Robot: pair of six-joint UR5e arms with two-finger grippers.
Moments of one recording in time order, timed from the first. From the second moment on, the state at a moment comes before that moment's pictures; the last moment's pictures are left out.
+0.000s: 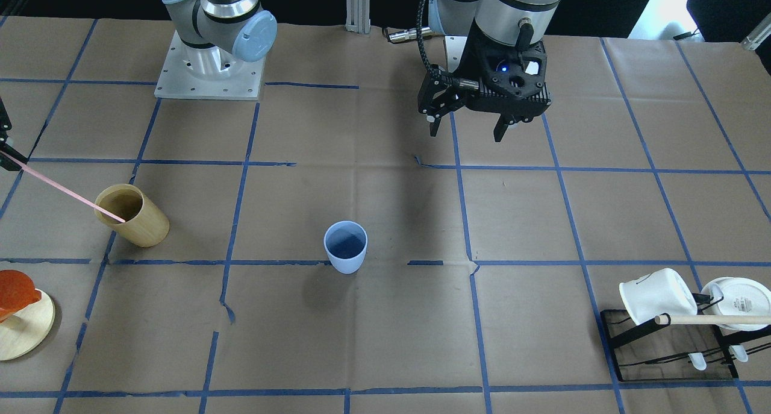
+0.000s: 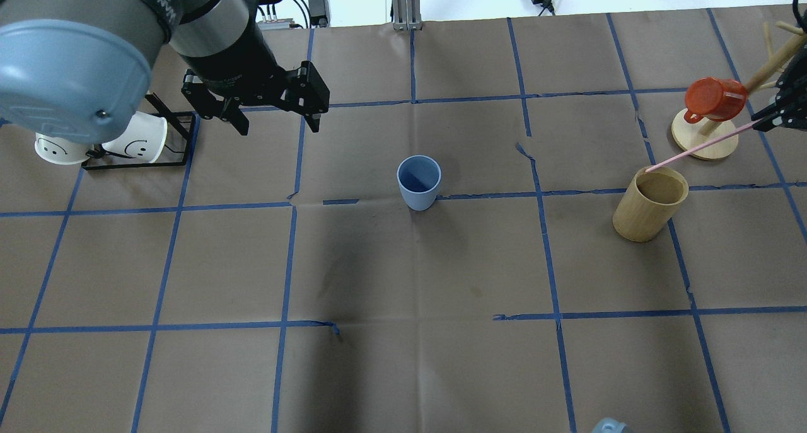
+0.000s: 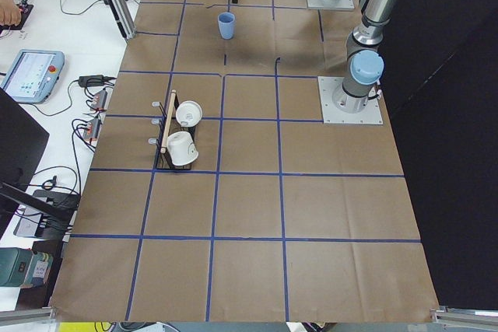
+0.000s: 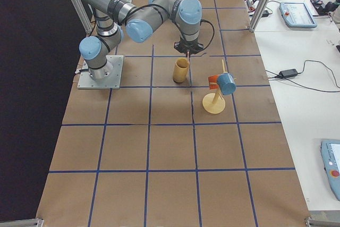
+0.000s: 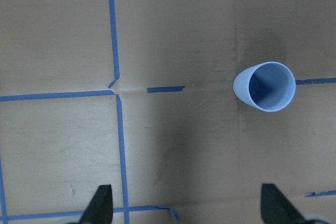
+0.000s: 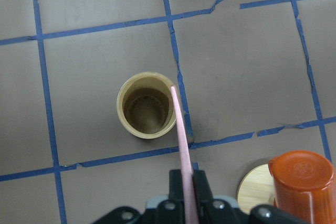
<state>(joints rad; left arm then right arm) -1.71 -1.60 -1.52 -1.54 1.53 -0.11 1.00 -1.54 1.61 -1.58 -1.33 -1.99</state>
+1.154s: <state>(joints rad) -1.68 -1.58 -1.47 -1.69 1.55 -0.11 1.44 -1.61 1.52 -1.61 -1.37 -1.16</state>
